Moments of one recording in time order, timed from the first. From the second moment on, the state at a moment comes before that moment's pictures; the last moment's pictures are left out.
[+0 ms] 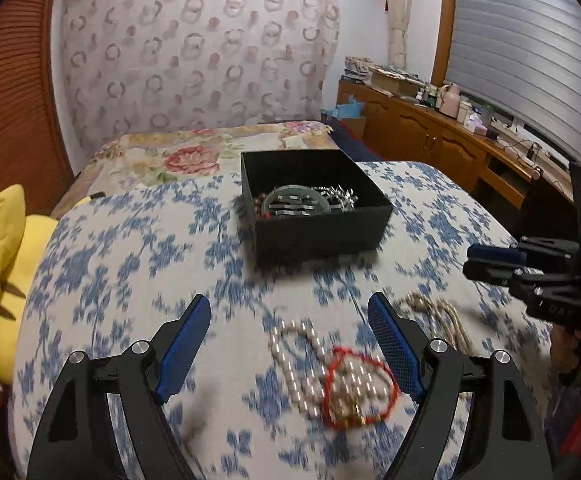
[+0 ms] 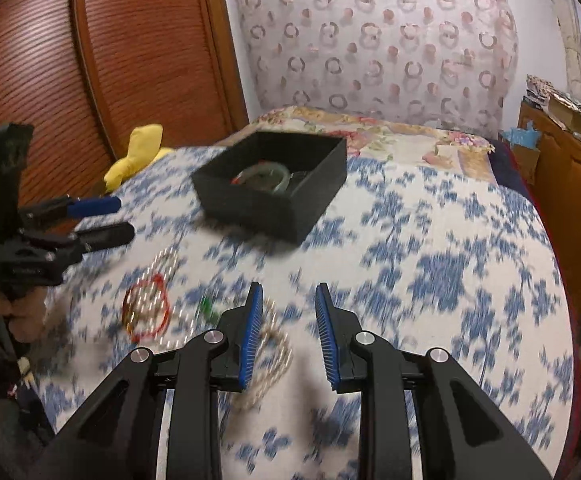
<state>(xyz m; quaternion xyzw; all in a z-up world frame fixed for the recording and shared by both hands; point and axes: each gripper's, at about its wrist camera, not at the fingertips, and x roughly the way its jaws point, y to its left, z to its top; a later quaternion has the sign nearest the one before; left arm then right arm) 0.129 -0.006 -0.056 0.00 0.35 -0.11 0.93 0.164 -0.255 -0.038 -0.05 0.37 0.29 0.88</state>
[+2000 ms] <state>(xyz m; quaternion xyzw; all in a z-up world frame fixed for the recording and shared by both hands) 0.078 -0.022 -0.054 -0.01 0.34 -0.15 0.93 0.135 -0.246 -0.075 -0.11 0.40 0.24 0.88</state>
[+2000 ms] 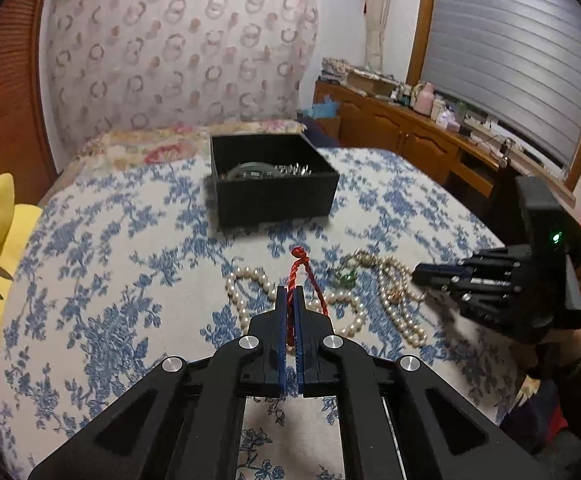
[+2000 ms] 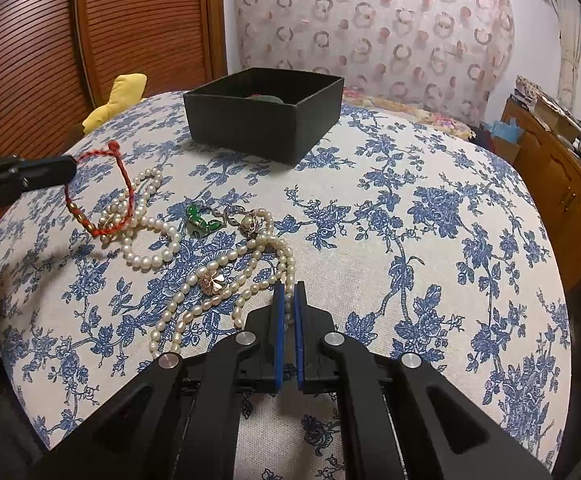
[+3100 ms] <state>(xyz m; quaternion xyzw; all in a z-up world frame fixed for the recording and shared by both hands) 0.117 -0.008 0.033 0.00 0.27 -0.12 0.96 0.133 -0.215 0.129 -0.15 0.19 0.27 0.93</state>
